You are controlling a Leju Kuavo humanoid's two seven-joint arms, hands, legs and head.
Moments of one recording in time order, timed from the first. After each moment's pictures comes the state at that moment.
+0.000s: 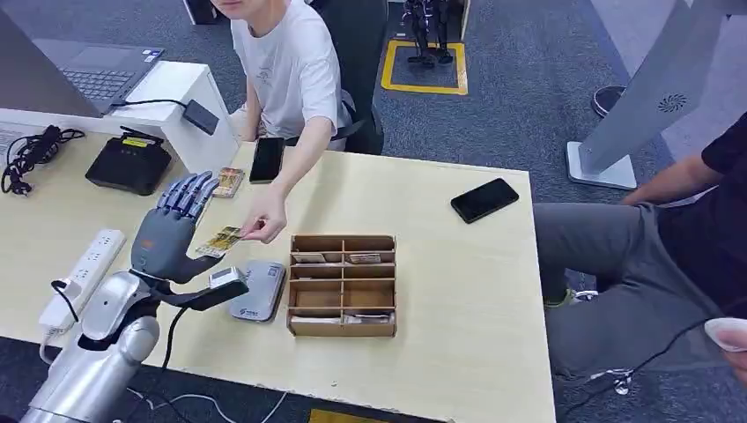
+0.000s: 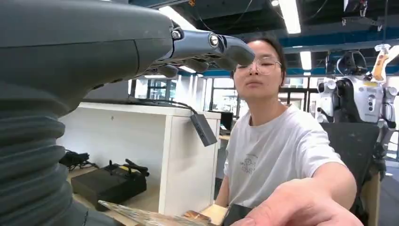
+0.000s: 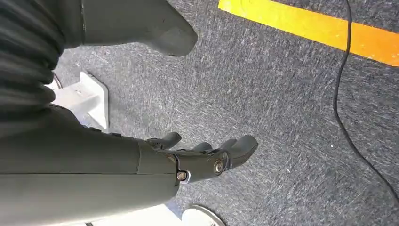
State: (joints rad) left arm -0.19 0.40 -0.19 -1.51 -0.96 0.43 -0.19; right arm -0.05 0.10 -0.88 -0.21 1.54 -0.21 -0.10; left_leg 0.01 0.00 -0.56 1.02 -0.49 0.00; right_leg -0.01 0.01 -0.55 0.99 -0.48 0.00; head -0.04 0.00
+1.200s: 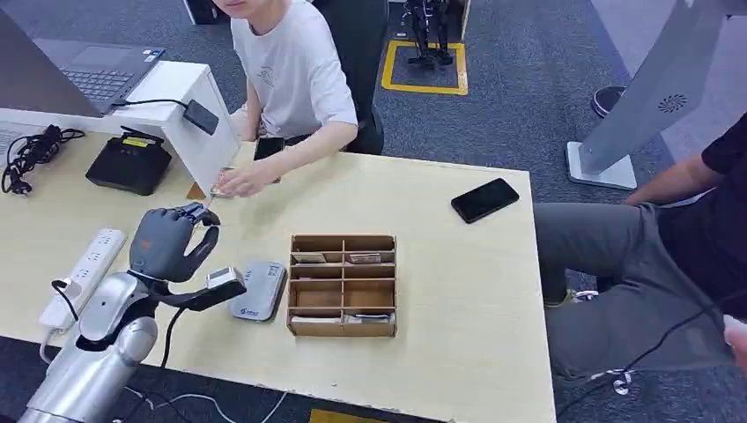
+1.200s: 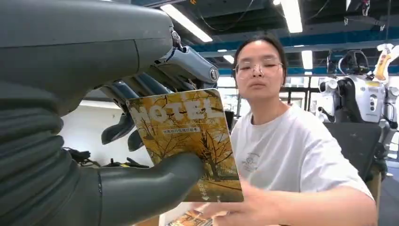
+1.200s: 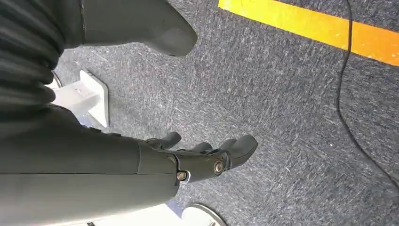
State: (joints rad) left arm -0.18 0.41 -0.19 -1.51 -0.94 0.44 -0.19; right arm -0.05 0.10 -0.87 -0.21 1.54 -0.21 -0.10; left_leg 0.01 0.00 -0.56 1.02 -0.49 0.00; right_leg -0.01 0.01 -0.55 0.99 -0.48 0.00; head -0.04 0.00
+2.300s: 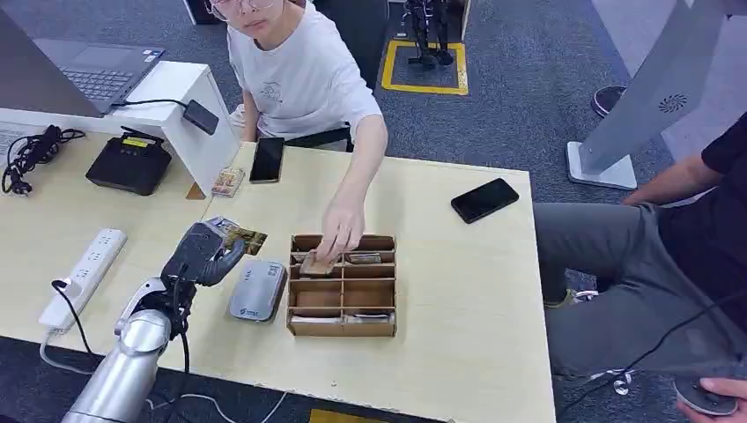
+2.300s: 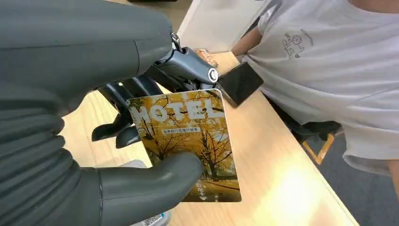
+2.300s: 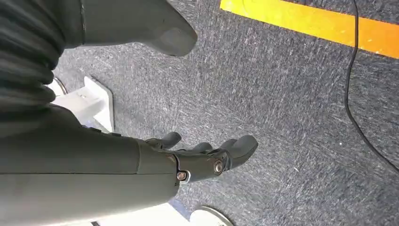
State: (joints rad) left arm -0.18 0.24 -0.12 -1.46 -0.22 0.08 0.01; right arm -0.03 0.11 -0.87 -0.21 1.51 -0.25 -0.10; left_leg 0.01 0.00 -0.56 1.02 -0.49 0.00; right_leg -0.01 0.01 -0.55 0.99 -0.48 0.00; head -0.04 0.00
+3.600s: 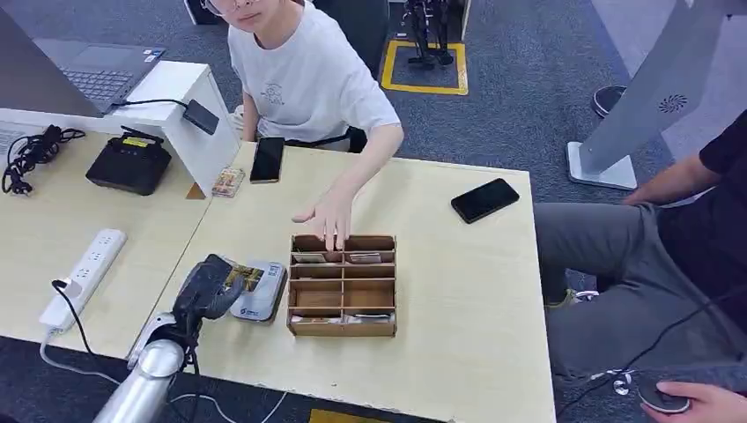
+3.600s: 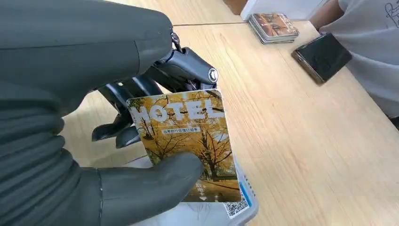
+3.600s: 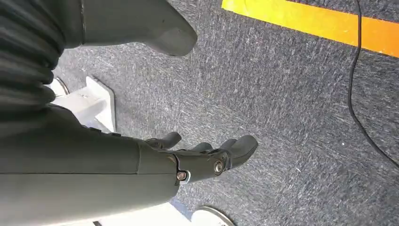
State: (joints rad) left arm -0.11 0.19 -0.09 -1.30 -0.28 0.16 0.00; right arm -0.03 0.11 -0.87 -0.21 1.51 -0.25 -0.09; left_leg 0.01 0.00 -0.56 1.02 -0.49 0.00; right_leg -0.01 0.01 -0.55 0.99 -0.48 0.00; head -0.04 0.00
